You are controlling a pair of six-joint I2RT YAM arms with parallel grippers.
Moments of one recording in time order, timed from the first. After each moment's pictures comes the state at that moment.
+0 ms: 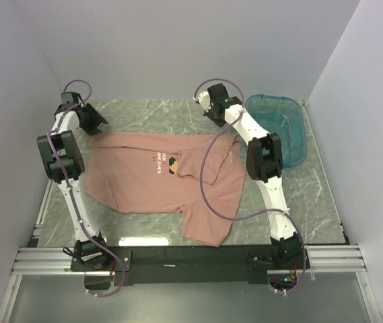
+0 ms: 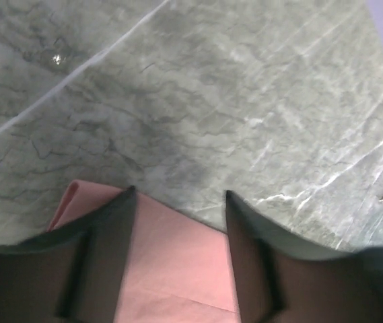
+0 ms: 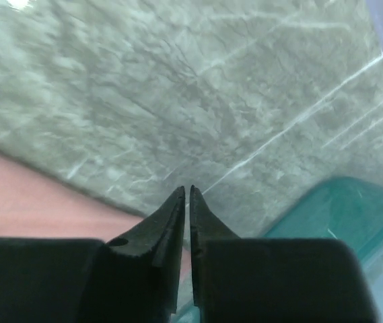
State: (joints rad) left arm 0.27 2.37 1.95 -0.50 0.29 -0.58; right arm 0.36 2.51 2.31 -0.76 0.17 -0.58
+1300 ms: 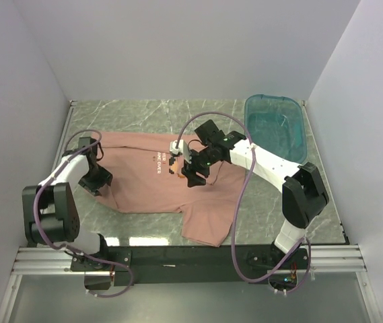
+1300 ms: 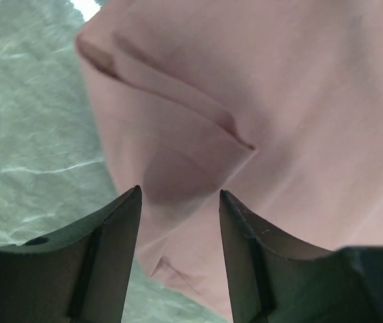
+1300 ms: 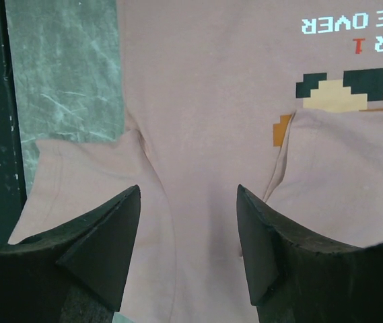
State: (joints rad) left arm 0.13 1.46 0.88 -0.76 -0.16 -0.86; right arm 0.68 1.72 1.37 -0.72 -0.60 -0.66
